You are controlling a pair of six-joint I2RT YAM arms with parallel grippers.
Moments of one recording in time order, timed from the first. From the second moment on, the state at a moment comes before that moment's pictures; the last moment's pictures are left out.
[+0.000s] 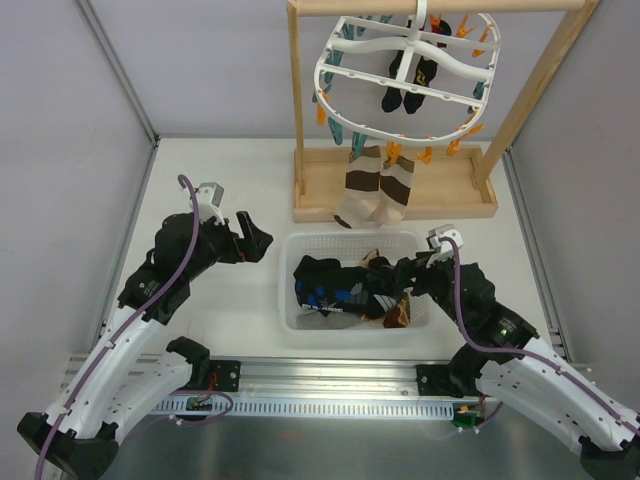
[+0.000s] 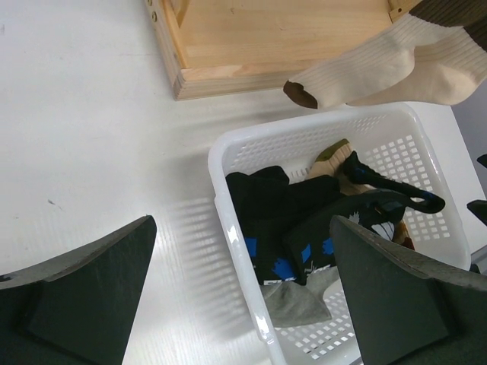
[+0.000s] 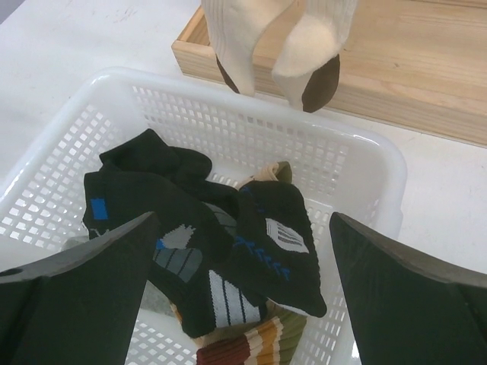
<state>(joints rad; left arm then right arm) -0.42 0.72 0.82 -0.48 0.08 -0.44 0.81 0.49 0.51 -0.29 0.28 0.23</state>
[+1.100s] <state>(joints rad) -0.42 0.69 0.80 -0.48 0.05 -0.44 0.81 0.45 0.51 -0.27 0.30 0.23</state>
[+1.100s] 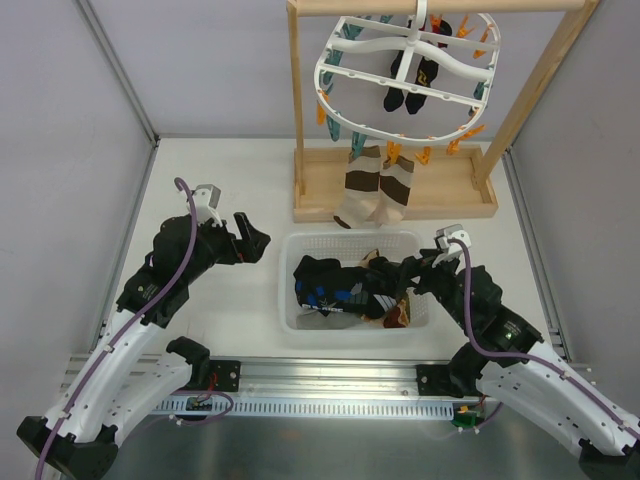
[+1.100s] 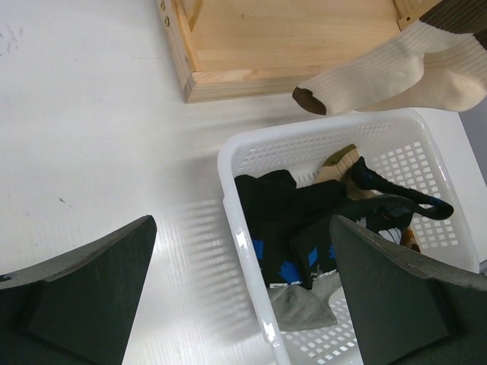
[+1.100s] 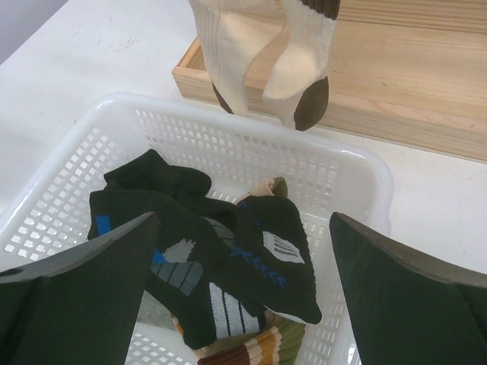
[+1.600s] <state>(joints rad) -0.42 0.66 0.80 -0.48 0.03 -0.44 0.81 0.41 0.49 -0.27 0.32 0.25</state>
